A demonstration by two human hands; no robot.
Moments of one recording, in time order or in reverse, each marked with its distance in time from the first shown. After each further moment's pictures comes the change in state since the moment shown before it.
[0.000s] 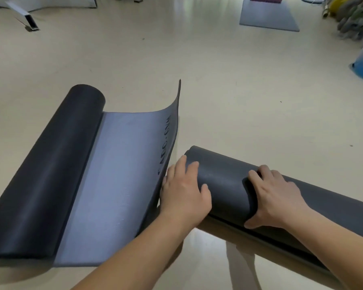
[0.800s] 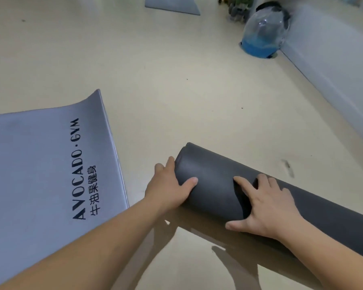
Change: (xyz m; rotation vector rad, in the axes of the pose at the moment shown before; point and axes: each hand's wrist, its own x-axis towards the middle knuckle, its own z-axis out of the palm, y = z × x) left_hand -0.014 0.139 0.133 -0.221 -0.401 0.095; right_hand -0.157 0.146 0.100 0.071 -0.126 0.424
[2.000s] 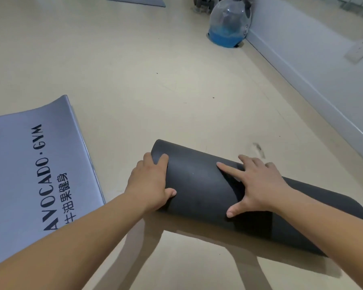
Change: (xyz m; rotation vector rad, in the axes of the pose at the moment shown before) left_hand -0.005 0.022 0.008 0.537 -0.023 0.269; right_hand -0.002 0.056 0.010 0.062 -0.045 -0.056
